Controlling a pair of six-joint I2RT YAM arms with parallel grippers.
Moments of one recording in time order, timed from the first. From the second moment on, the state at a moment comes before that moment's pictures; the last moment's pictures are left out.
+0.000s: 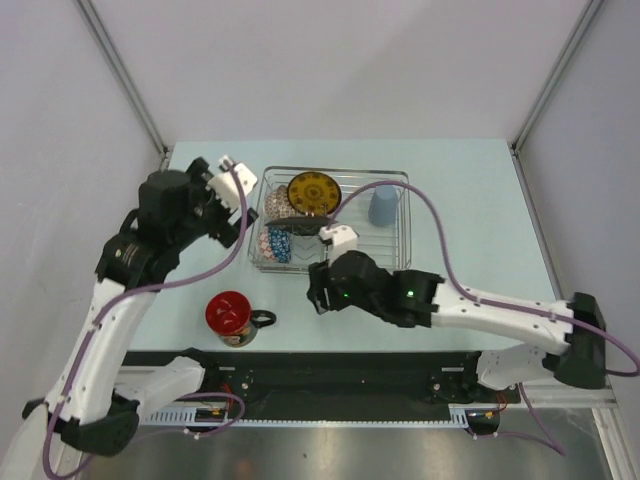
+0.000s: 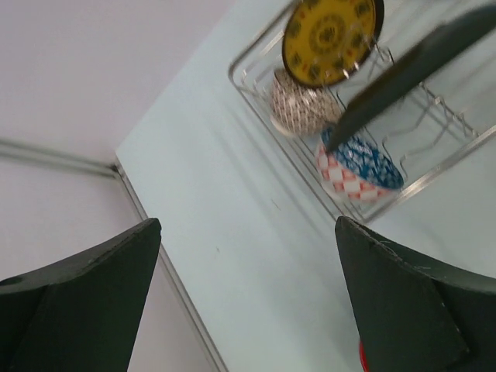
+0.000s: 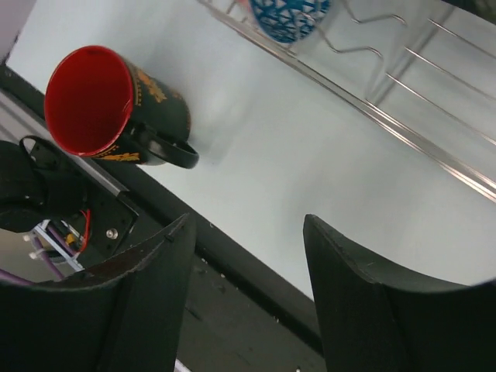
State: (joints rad) left arm -0.42 1.03 1.44 -0.83 -0.01 0.57; right arm 1.23 1.27 1.10 -0.46 0.35 0.61
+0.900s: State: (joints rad) left arm 0.28 0.68 1.11 -0.95 0.33 0.46; right arm 1.29 2.11 1.96 -0.49 0.30 0.14
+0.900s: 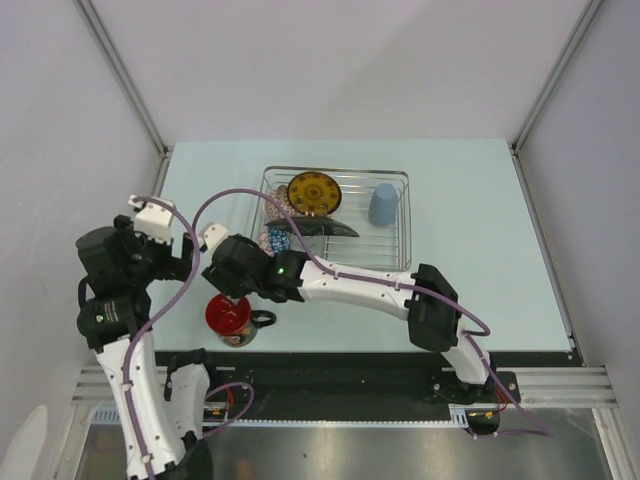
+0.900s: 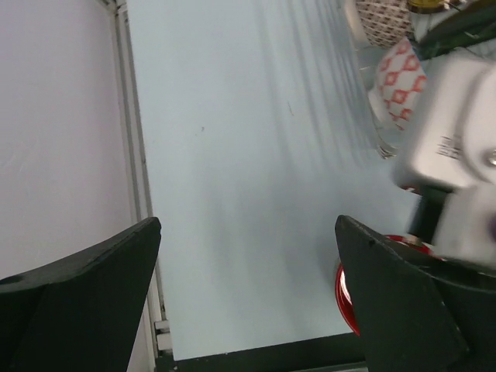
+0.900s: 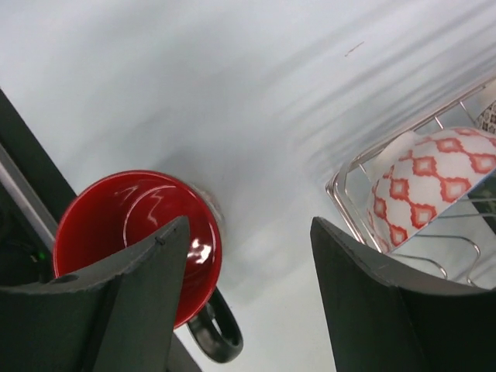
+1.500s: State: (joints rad) left arm 0.66 0.91 1.14 -0.80 0.65 0.40; right arm 1.29 2.12 1.78 -0.44 0.19 0.12
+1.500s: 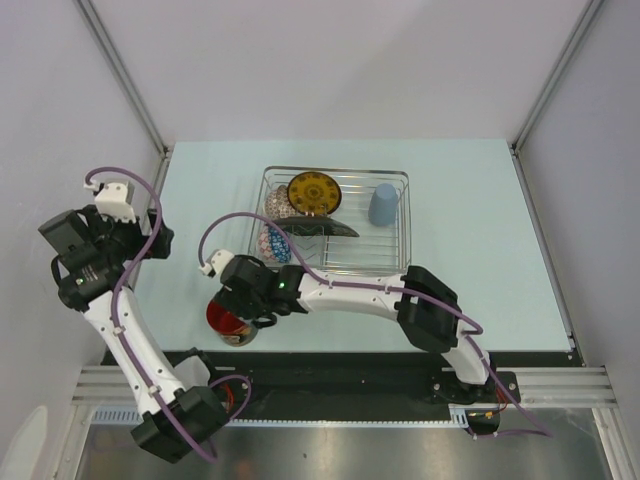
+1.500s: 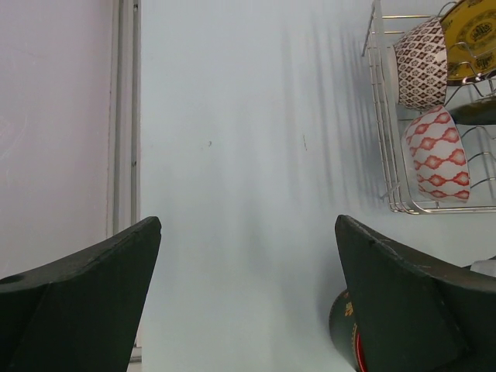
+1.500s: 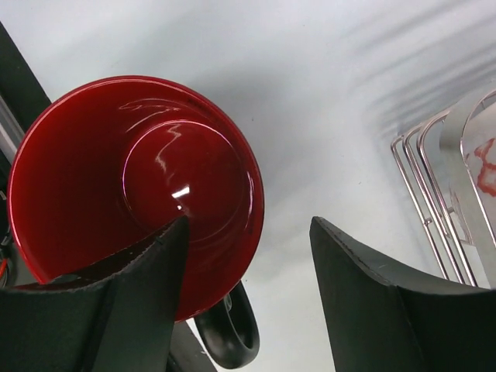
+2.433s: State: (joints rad) left arm 0.66 0.97 1.32 -0.93 0.85 0.42; right arm 1.25 2.26 1.94 -0.51 0.09 0.14
